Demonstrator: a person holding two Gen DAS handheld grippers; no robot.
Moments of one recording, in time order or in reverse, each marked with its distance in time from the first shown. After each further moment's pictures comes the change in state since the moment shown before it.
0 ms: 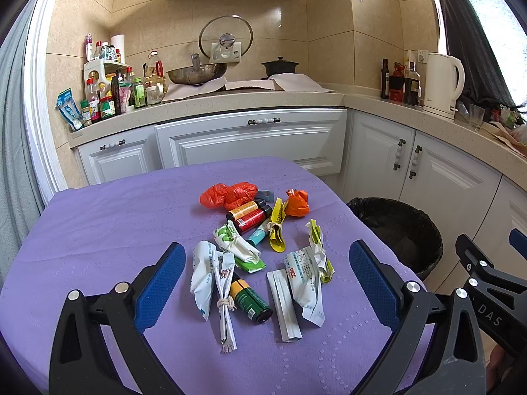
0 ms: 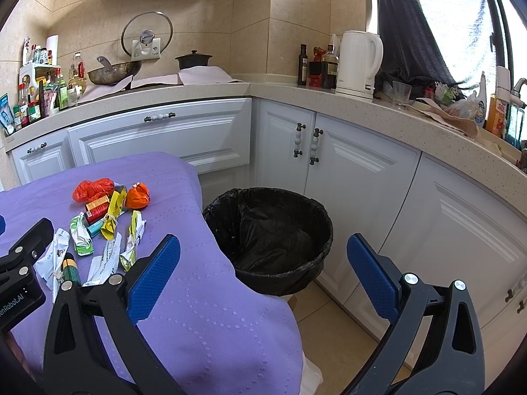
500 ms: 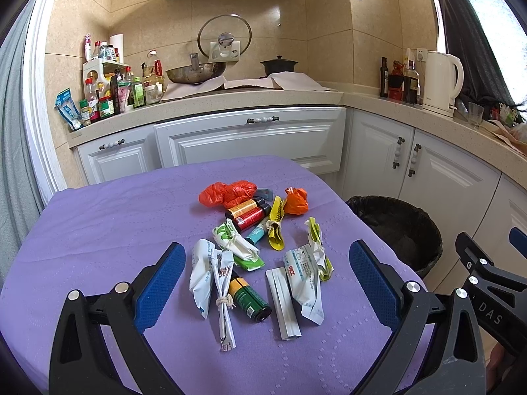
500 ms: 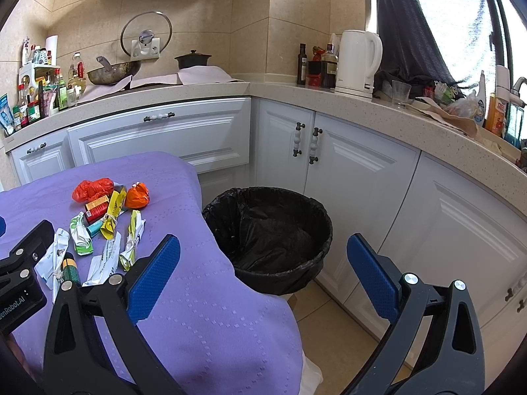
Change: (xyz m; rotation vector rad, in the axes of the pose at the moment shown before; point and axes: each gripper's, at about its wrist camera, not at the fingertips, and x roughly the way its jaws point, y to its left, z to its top) left arm 0.001 0.000 -0.002 0.002 0.002 0.000; right arm 0.000 0.000 0.000 -0.001 0.001 -0.001
